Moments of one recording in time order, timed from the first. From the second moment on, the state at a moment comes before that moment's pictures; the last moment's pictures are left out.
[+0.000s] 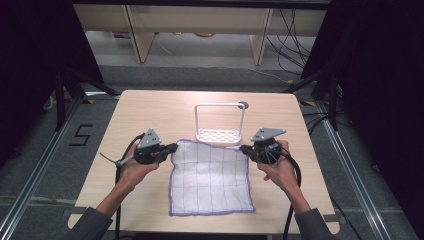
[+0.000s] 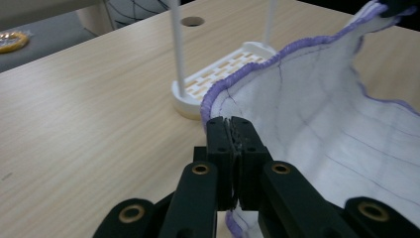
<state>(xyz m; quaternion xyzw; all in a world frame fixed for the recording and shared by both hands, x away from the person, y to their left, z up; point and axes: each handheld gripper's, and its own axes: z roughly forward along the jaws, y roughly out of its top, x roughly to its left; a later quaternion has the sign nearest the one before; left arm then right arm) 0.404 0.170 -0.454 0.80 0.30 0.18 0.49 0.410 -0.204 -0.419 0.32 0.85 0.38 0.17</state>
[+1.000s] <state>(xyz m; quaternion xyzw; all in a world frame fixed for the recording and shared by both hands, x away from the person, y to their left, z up) 0.284 0.167 -0.508 0.87 0.23 0.13 0.42 0.302 -0.217 -0.478 0.27 0.89 0.34 0.09</state>
